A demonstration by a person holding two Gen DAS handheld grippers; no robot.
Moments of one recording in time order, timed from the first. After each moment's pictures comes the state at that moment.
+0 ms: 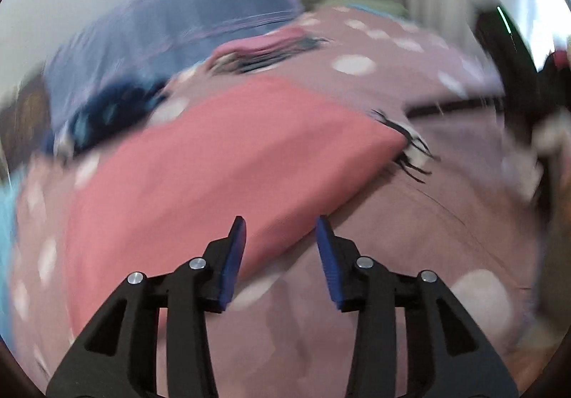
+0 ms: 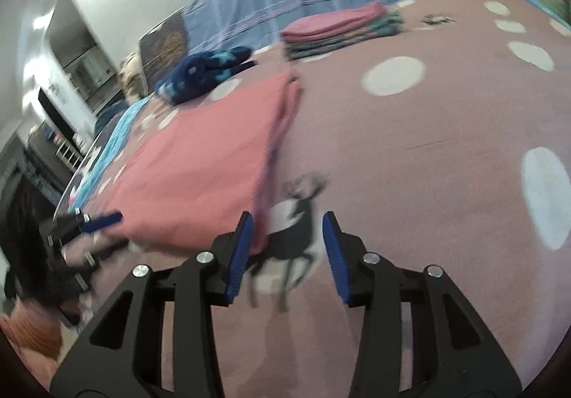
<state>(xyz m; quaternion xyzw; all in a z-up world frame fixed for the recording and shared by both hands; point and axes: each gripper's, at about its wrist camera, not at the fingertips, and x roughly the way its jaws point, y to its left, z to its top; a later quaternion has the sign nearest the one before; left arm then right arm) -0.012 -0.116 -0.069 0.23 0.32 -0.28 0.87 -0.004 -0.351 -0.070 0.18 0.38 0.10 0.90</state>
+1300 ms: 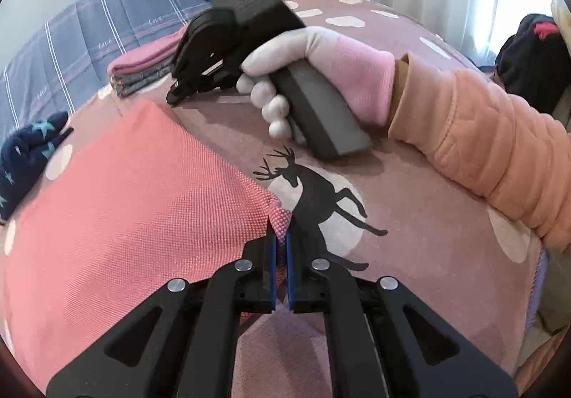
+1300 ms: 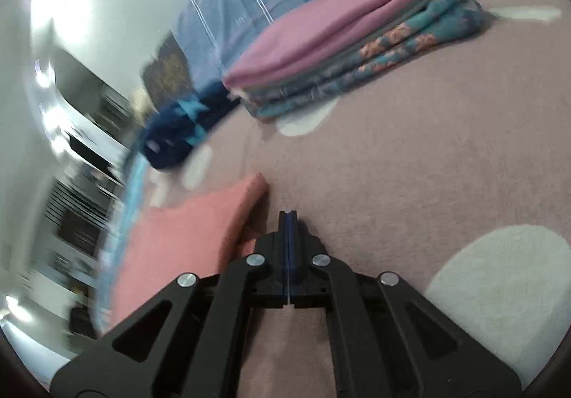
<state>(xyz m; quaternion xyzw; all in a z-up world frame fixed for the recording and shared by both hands) 0.042 -0.228 -0.094 0.23 0.35 -0.37 0.83 0.224 -0.388 -0.106 0.30 0.39 0.20 0.85</state>
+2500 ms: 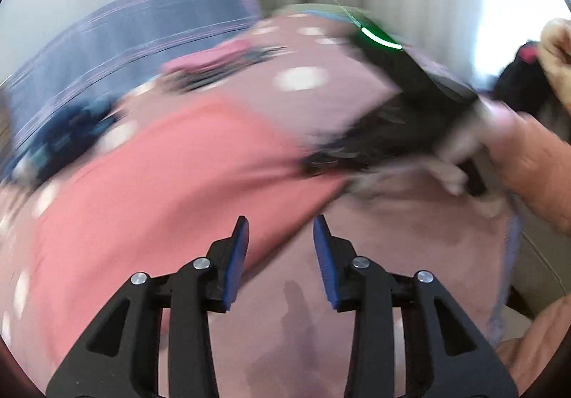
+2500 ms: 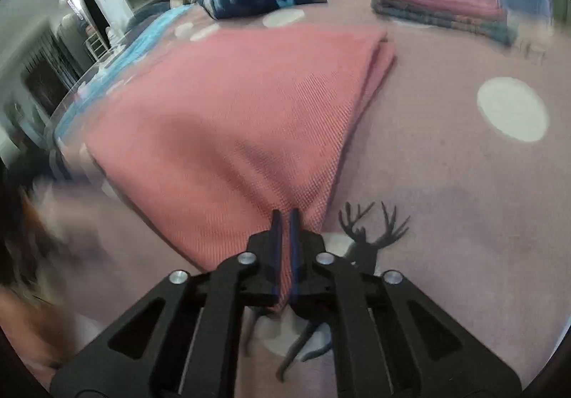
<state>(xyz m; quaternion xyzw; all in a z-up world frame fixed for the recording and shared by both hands) -0.006 -0.106 -0.053 0.18 0.34 -0.33 0.86 0.069 -0.288 -0.093 -0.02 0.43 0.23 0.87</state>
